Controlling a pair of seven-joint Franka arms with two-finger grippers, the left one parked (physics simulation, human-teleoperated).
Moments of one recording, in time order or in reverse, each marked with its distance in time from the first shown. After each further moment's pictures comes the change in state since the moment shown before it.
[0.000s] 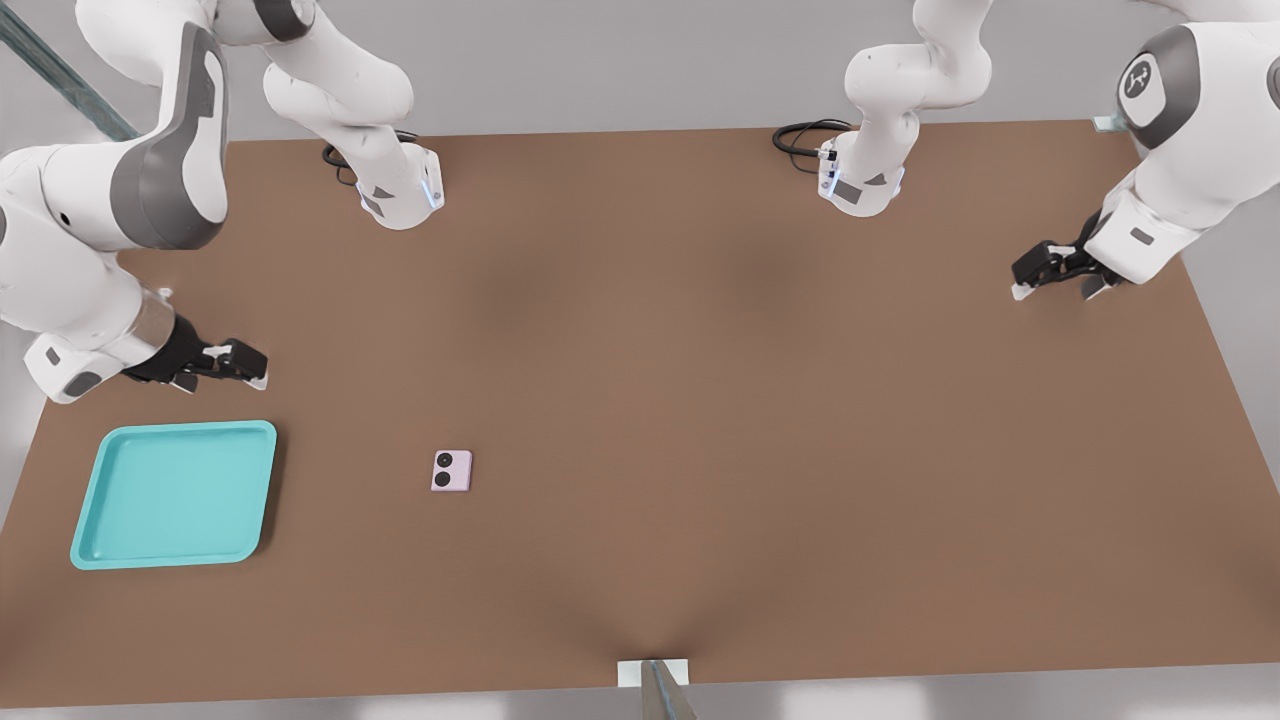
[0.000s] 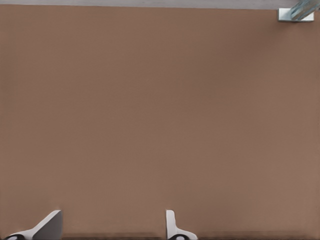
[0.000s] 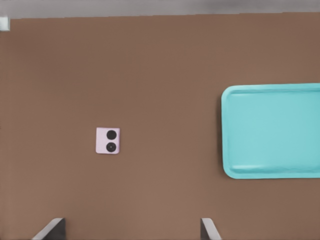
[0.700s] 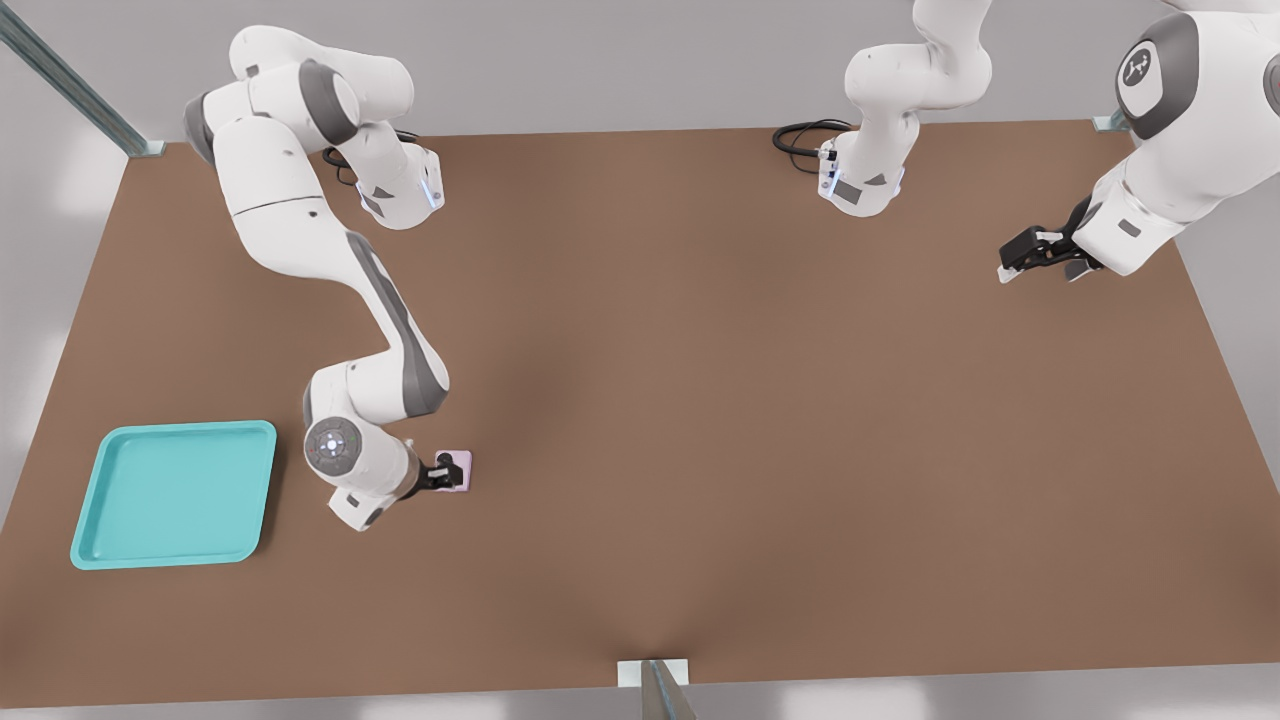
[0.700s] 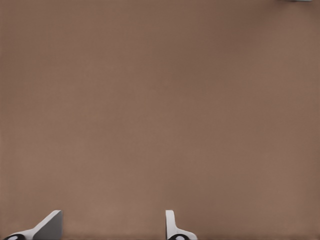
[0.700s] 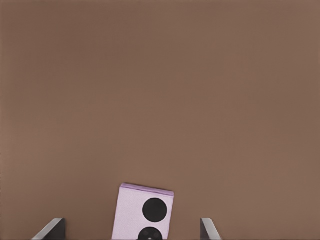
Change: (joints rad) arm 0.165 0.444 0.070 -0.196 -0.086 0.613 0.114
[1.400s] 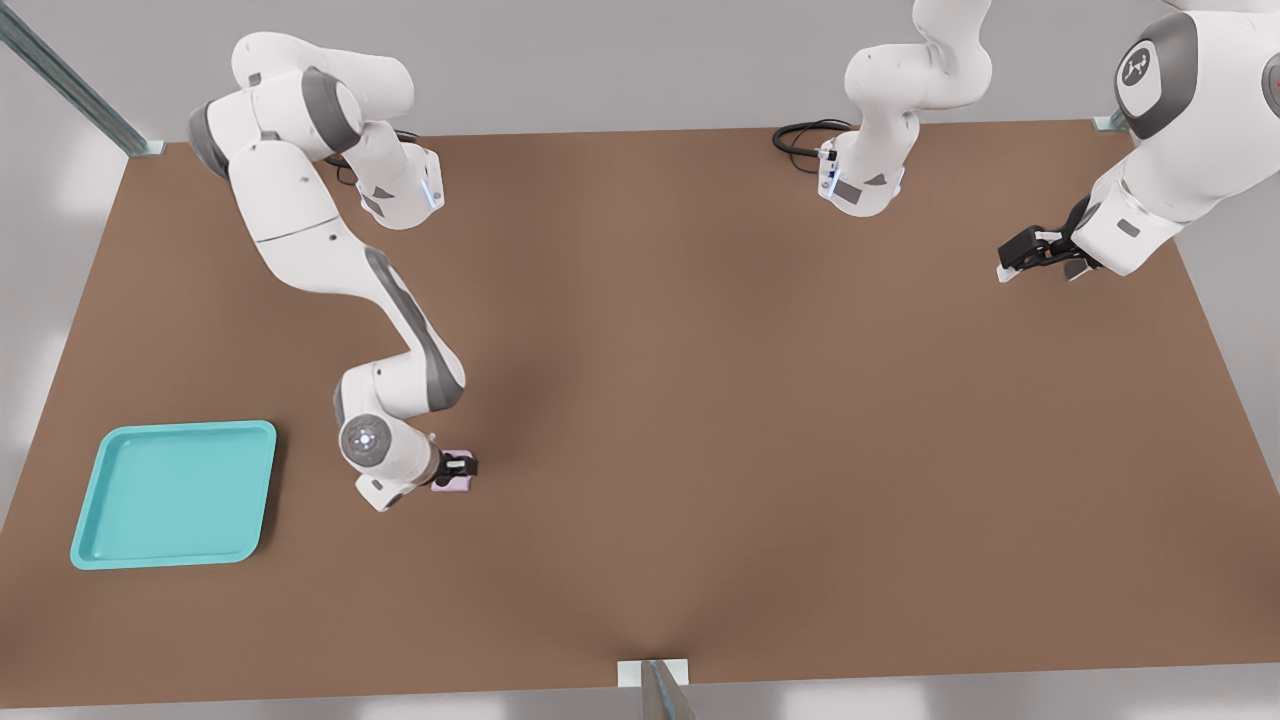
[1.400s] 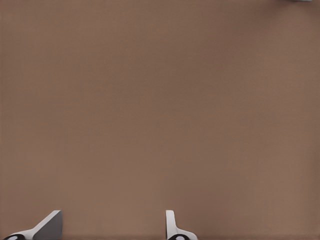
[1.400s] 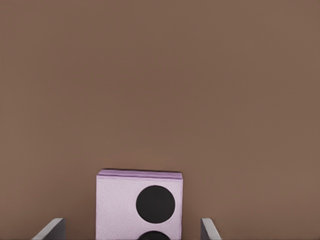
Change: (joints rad) arm 0.001 0.027 -0.001 -0.173 -0.001 0.149 0.135
